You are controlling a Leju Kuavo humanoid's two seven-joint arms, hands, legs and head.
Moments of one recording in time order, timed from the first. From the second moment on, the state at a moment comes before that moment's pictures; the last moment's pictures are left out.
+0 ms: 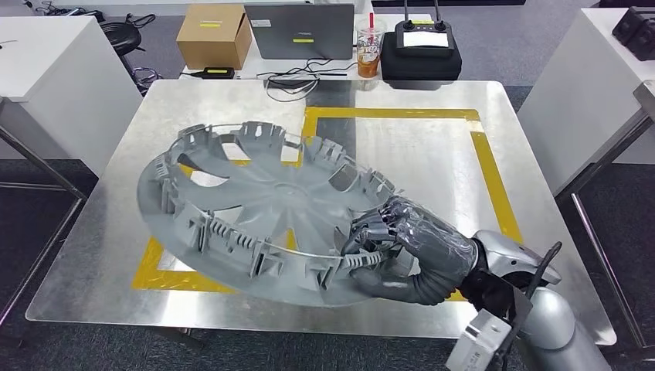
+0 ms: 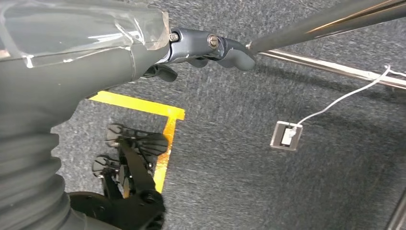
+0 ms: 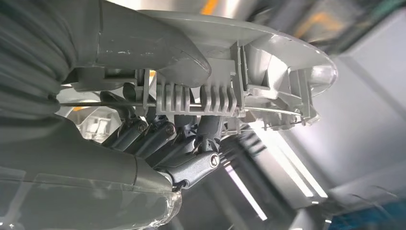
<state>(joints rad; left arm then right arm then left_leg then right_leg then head) -0.03 -0.36 1.53 -1.12 -0.97 -0.79 -0.25 -0.38 -0.30 0.50 -1.98 0.26 0.42 -0.33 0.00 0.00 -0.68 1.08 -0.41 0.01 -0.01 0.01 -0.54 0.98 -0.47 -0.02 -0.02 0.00</state>
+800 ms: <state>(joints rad) -0.01 -0.35 1.56 -1.17 -0.98 -0.80 -0.16 -0.38 -0.46 0.48 -1.54 0.54 0.30 -0.27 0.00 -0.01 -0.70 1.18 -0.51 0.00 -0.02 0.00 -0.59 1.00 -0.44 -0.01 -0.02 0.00</state>
